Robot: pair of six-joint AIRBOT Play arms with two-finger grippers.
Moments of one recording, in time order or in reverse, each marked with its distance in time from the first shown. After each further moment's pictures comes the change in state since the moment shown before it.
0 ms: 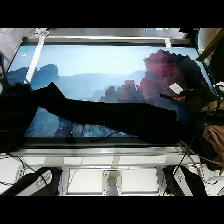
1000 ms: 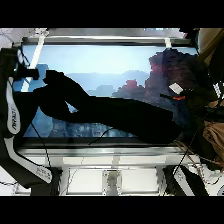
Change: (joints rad) left arm 0.012 -0.587 0.541 0.112 -0.311 -0.074; right arm -0.001 -0.036 0.013 0.066 -0.023 0.061
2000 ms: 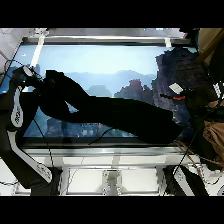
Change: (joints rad) left arm 0.042 -0.160 -0.116 -0.470 0.161 -0.128; right arm 0.000 0.000 0.000 -0.001 -0.003 -0.003
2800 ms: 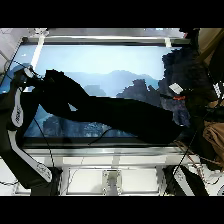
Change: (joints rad) left arm 0.013 0.003 0.000 -0.001 0.116 -0.007; right arm 0.000 0.000 0.000 0.000 0.003 0.004
